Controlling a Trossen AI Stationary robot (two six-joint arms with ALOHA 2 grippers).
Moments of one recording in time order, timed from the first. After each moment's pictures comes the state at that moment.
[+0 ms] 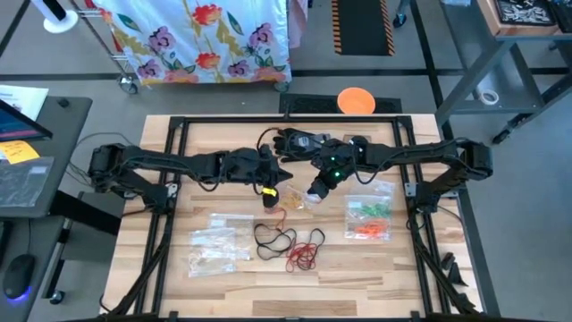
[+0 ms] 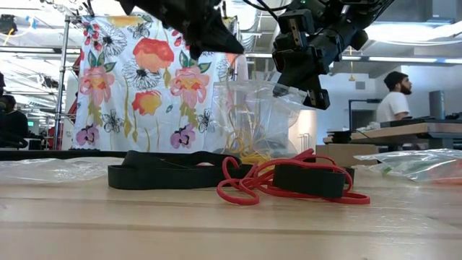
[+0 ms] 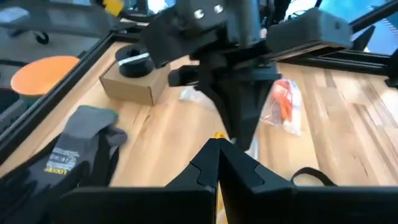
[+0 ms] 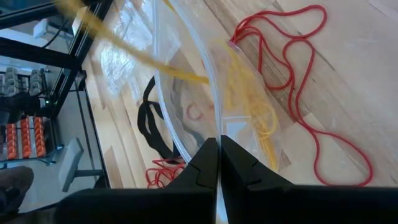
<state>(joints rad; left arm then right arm) 0.06 1.44 1.00 0.03 -0.10 -0.07 -0.22 1.49 0.93 -0.22 -0.42 0.68</state>
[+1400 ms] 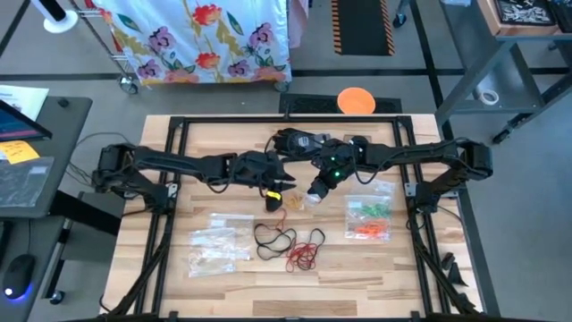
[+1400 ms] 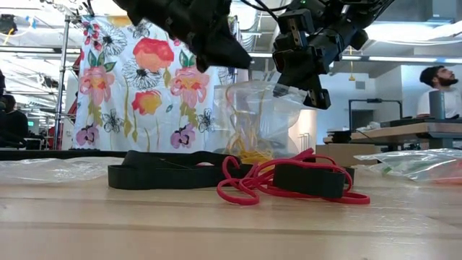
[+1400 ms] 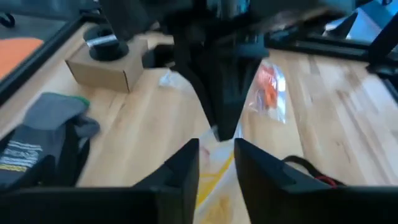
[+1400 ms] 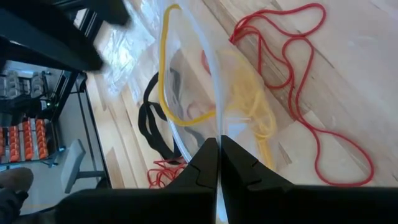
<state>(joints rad) 0.06 1.51 1.00 0.05 -0.02 -0.09 -0.22 1.49 0.93 -0.22 -0.42 0.70</state>
